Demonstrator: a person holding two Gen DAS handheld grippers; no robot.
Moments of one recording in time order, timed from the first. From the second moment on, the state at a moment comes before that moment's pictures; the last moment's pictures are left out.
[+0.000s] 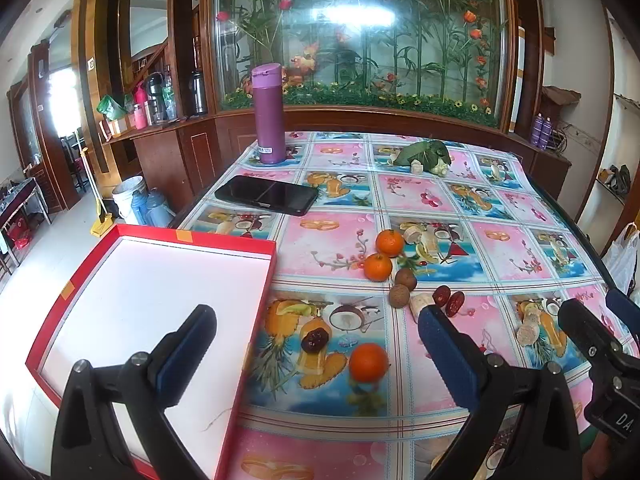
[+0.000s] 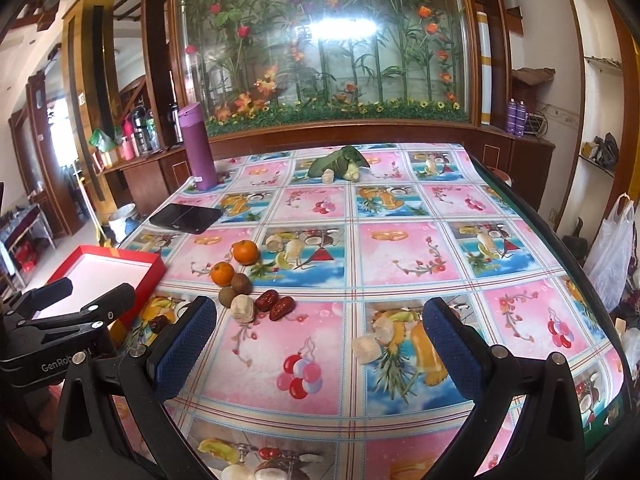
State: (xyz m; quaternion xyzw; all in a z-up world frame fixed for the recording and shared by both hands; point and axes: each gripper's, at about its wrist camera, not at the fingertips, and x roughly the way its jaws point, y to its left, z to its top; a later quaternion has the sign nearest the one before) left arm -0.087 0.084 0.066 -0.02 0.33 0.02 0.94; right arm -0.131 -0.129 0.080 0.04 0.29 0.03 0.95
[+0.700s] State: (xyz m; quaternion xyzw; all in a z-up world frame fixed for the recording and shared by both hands) left arm -0.087 0.085 0.055 -0.01 0.35 0.02 0.94; right arm -0.127 -0.122 0.074 0.04 0.30 0.05 0.95
